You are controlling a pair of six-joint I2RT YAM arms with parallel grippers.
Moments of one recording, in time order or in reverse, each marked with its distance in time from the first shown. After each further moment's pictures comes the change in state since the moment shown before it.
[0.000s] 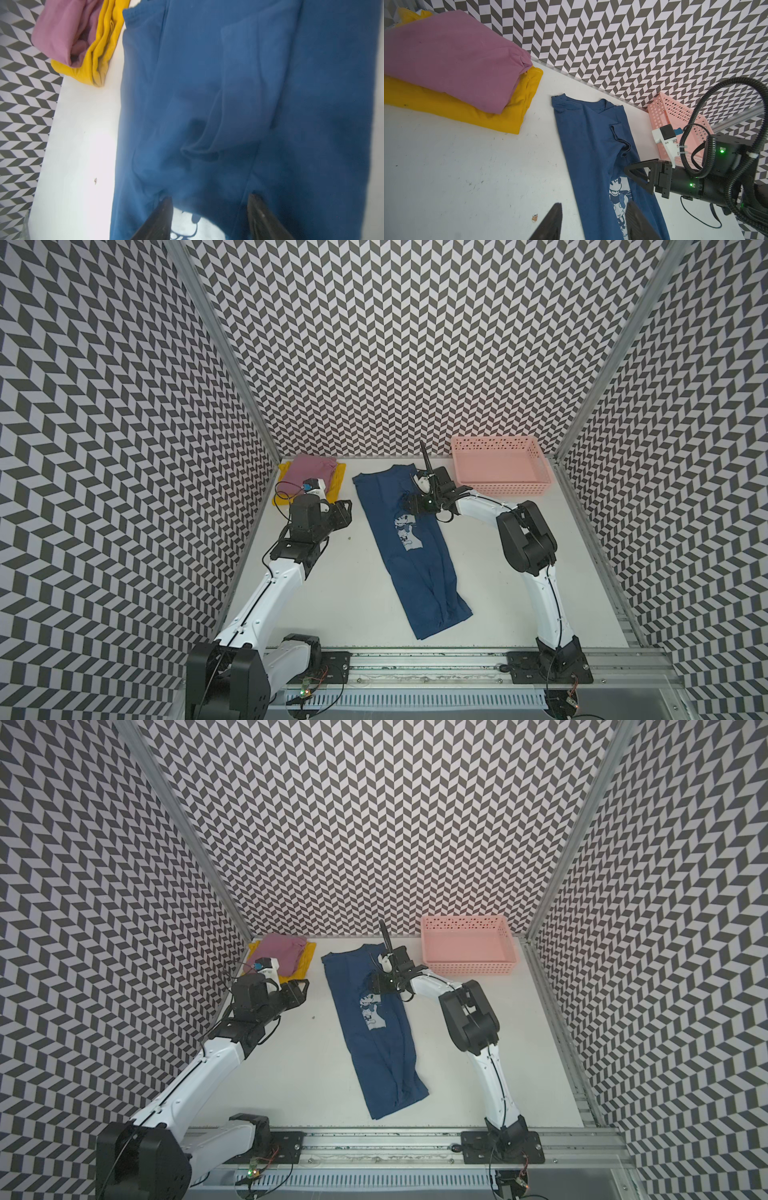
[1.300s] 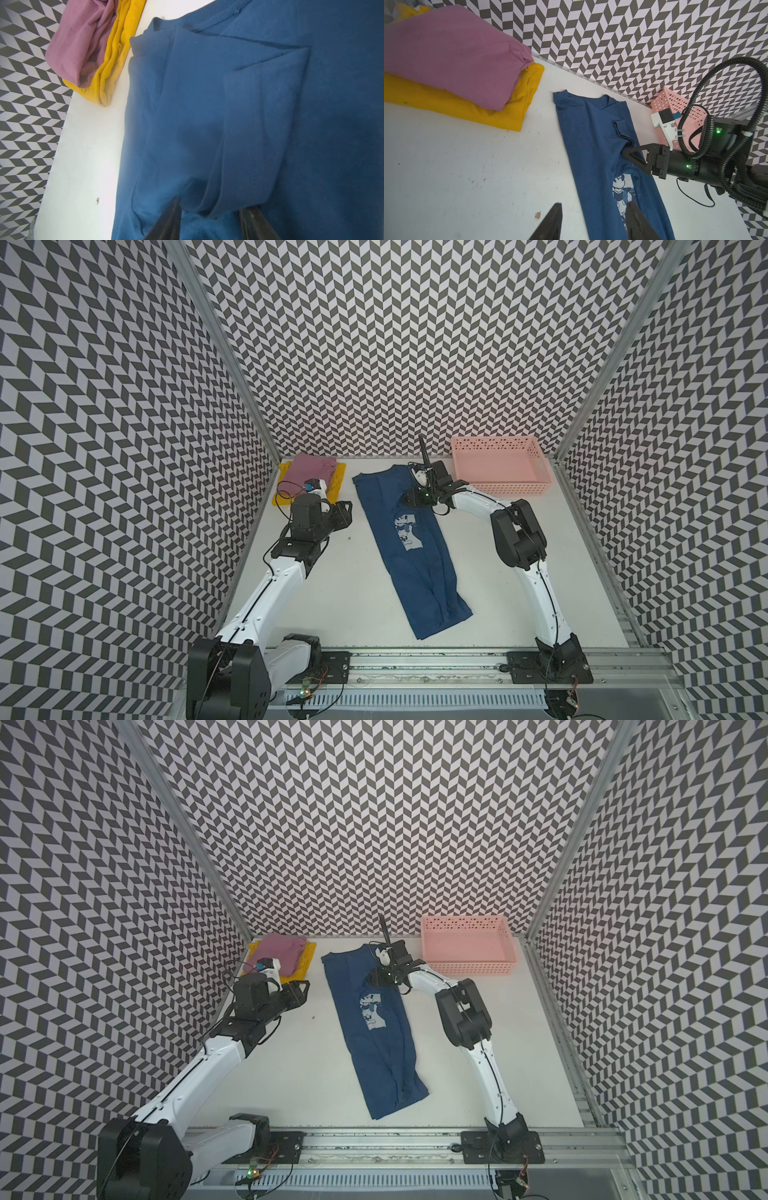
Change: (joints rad) left arm 0.000 0.015 0.002 -0.010 0.000 0.014; right arm -0.013 0.116 0.178 -0.029 -0.046 -0.007
